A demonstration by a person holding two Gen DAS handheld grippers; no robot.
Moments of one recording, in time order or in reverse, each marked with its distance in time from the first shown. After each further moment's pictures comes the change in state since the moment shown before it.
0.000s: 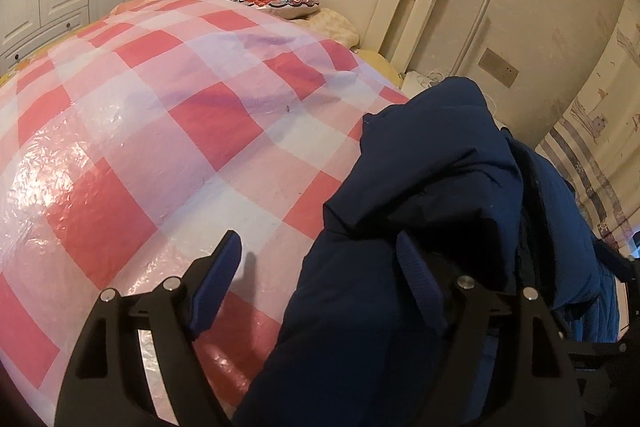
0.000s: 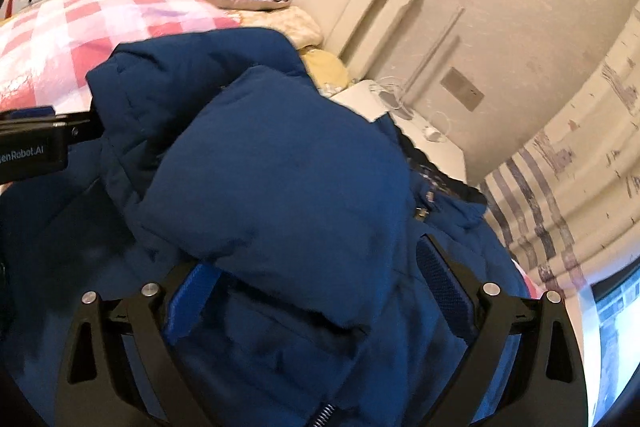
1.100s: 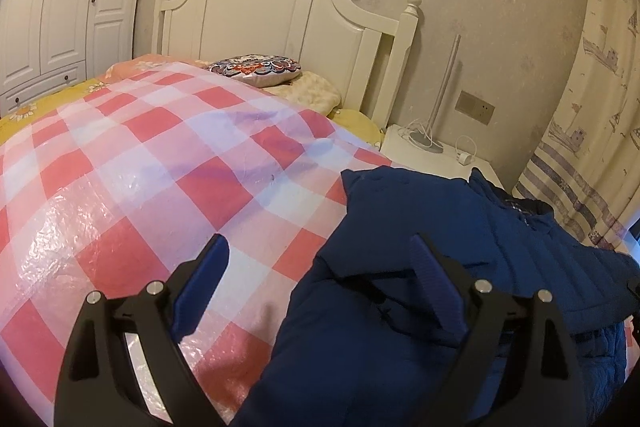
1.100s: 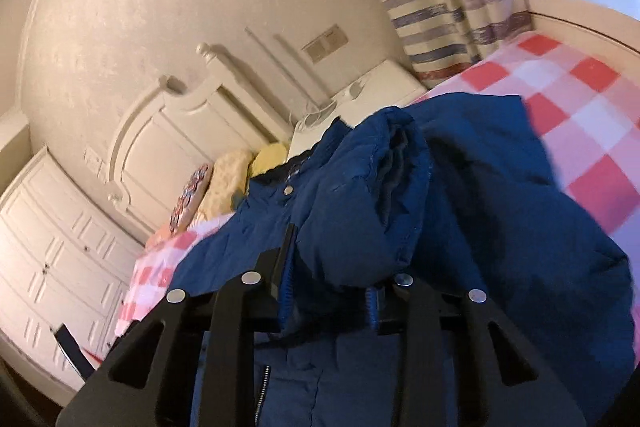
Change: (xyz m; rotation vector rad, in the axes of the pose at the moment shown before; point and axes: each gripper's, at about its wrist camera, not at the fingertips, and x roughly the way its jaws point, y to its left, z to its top) left arm -0.038 -0.012 -0.001 0.074 -0.237 -0.030; right arm -0.052 -0.212 -0.181 1.204 -0.199 0.289
